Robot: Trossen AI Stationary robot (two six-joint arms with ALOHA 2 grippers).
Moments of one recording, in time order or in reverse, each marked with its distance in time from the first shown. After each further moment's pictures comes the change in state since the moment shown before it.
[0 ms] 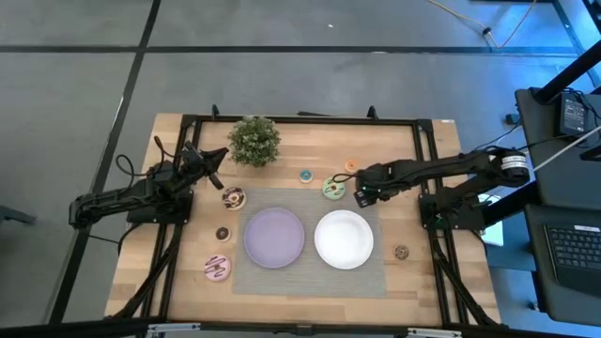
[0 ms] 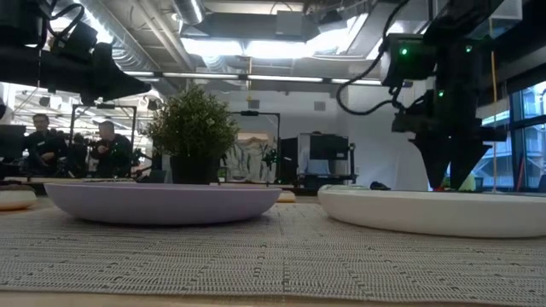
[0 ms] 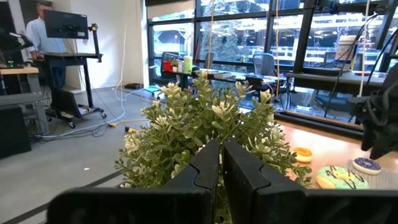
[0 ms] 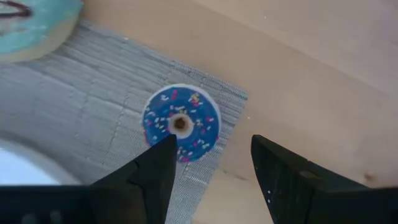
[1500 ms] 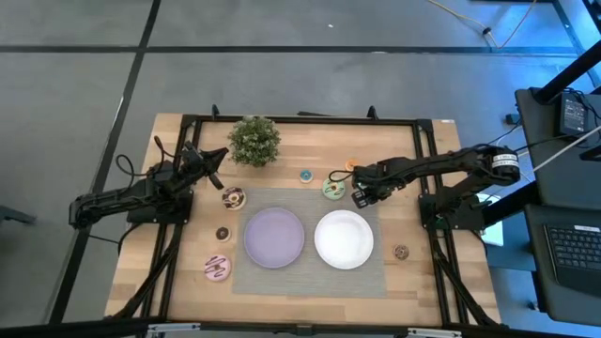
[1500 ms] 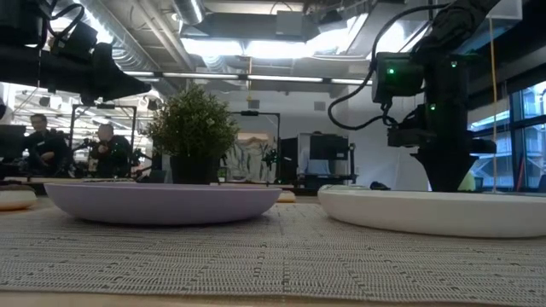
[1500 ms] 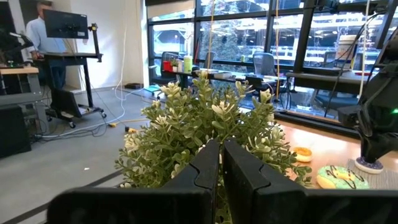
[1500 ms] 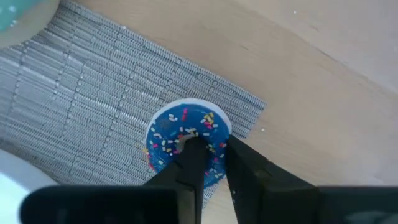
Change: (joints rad) left arm 0.000 0.003 0.000 0.000 0.000 0.000; right arm -0.059 0.071 0.000 0.056 -0.081 -0.123
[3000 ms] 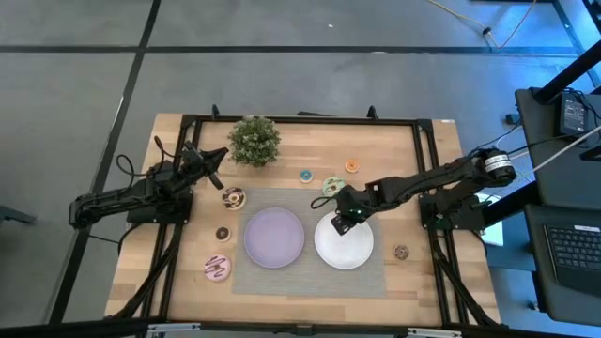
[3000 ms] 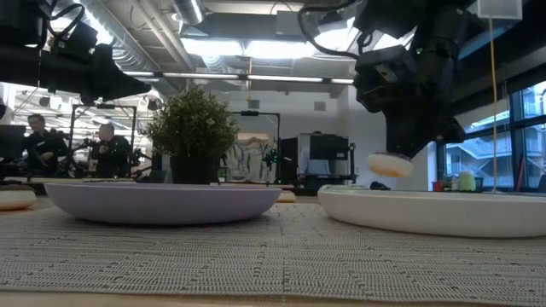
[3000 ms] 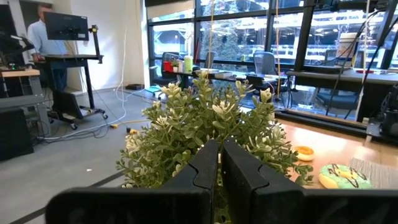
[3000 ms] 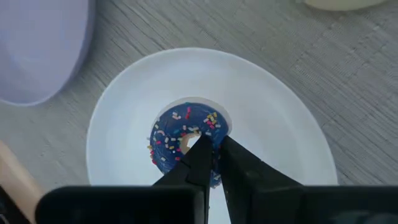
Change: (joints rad) left arm 0.000 0.001 0.000 0.000 -0.005 0.018; right arm 0.307 0.071 0.157 0.260 -0.083 0.111
